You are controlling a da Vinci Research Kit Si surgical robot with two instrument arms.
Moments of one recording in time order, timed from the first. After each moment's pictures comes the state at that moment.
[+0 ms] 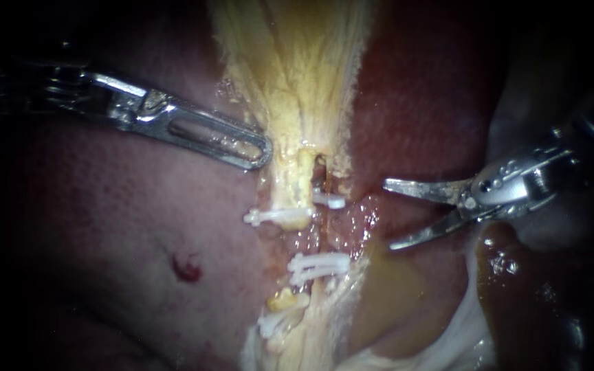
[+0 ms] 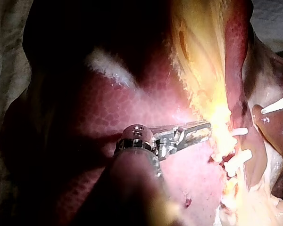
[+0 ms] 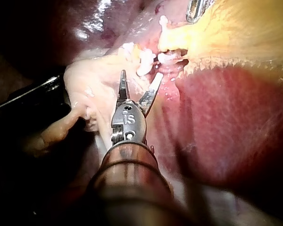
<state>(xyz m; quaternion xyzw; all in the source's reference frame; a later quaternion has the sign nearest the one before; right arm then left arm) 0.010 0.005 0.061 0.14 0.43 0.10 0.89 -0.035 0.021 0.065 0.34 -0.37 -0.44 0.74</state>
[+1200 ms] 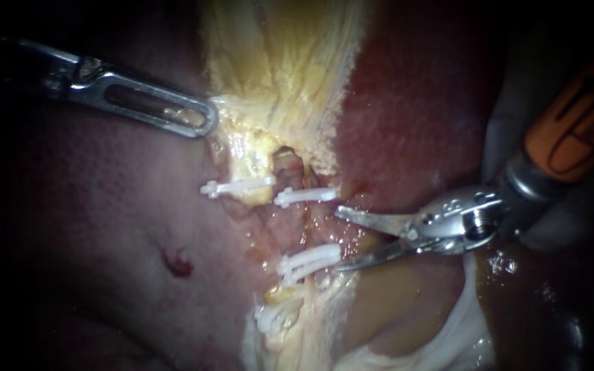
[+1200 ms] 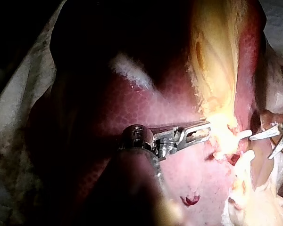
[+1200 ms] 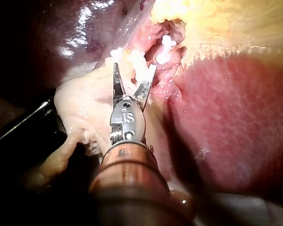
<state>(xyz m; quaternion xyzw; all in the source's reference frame) 0.015 0.000 0.069 0.27 0.41 0.11 0.86 -0.028 0.024 0.060 0.32 -0.37 -0.46 0.74</state>
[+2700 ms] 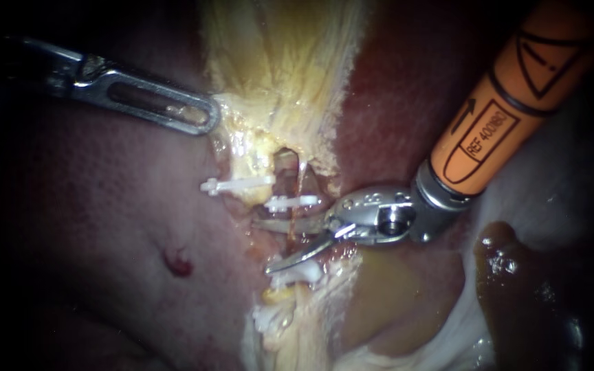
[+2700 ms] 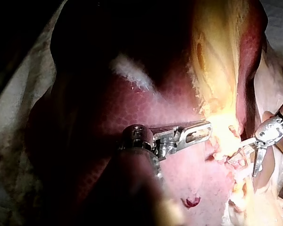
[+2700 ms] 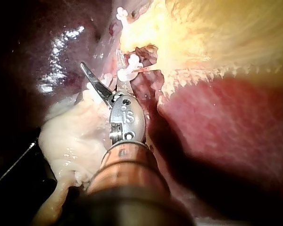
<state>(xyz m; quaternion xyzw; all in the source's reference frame) 0.024 0.001 0.073 0.43 0.52 0.09 0.73 -0.029 0.024 0.061 0.32 -0.37 -0.46 0.74</state>
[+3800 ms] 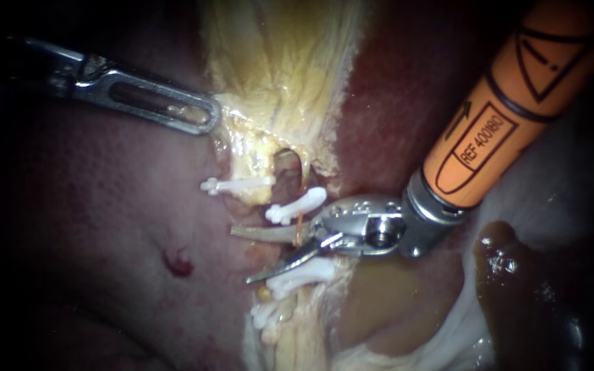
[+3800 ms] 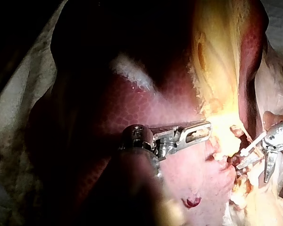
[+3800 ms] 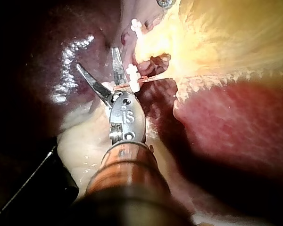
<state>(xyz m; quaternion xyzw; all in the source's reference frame) 0.025 0.001 0.068 0.44 0.54 0.11 0.71 -0.029 0.024 0.061 0.32 -0.37 -0.46 0.74</state>
